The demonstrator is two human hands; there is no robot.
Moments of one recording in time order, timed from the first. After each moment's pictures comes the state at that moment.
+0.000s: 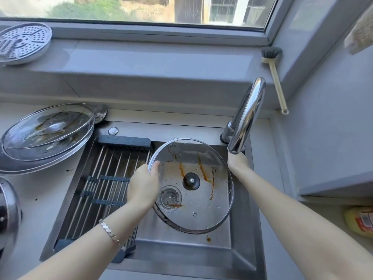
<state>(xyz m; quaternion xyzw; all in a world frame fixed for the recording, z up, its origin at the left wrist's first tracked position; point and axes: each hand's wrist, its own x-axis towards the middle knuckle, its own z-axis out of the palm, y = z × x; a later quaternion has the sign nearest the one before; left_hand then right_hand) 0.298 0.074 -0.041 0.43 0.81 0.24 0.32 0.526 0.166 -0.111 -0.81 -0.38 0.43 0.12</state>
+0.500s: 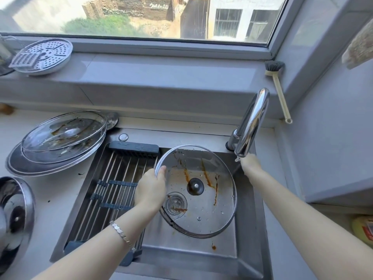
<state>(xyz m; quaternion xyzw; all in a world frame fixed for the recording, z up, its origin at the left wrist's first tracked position) 0.292 0.069 -0.035 0.43 0.81 0.24 0.32 0.525 0.155 -0.060 -0.77 -0.35 0.47 0.25</state>
